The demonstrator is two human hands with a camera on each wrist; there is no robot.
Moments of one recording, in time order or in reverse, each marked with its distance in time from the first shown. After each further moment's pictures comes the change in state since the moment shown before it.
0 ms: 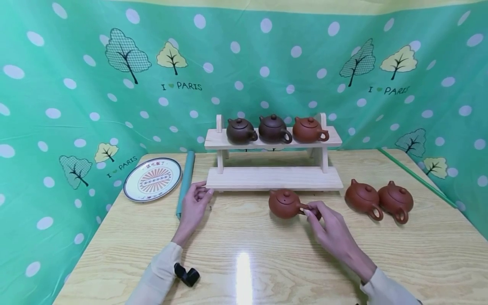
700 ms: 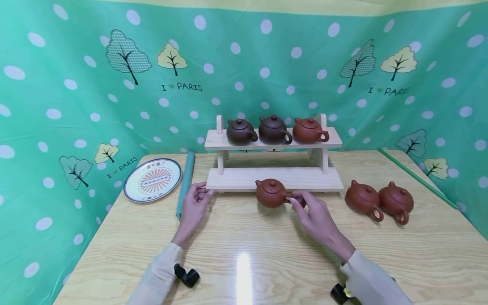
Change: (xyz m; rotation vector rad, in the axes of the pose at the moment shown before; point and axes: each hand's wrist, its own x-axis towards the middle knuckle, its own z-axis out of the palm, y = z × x) left_hand 0.000 -0.001 0.000 0.006 -0.005 -0.026; right_hand 0.033 -0.001 0.026 0.105 -0.003 -0.009
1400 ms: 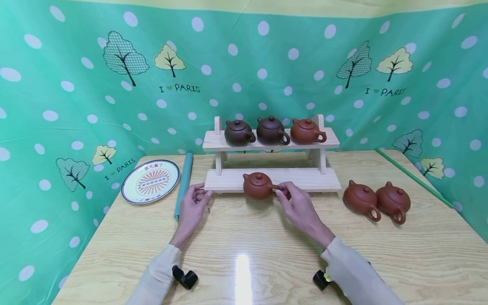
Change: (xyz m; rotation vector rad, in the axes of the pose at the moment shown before) left_hand -0.001 0.002 0.000 -0.014 -0.001 0.024; right_hand 0.027 -0.001 0.027 0.016 -0.021 0.025
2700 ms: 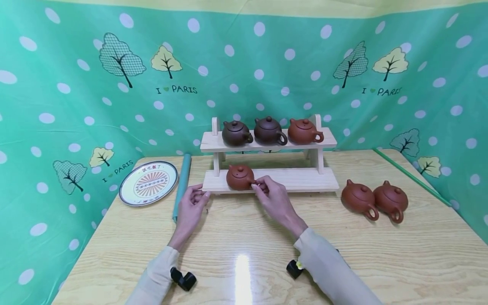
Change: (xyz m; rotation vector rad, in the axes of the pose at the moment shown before) left_hand 0.000 0.001 0.000 0.004 -0.009 -0.020; right_hand 0.029 -0.013 0.045 0.160 0.017 0.101
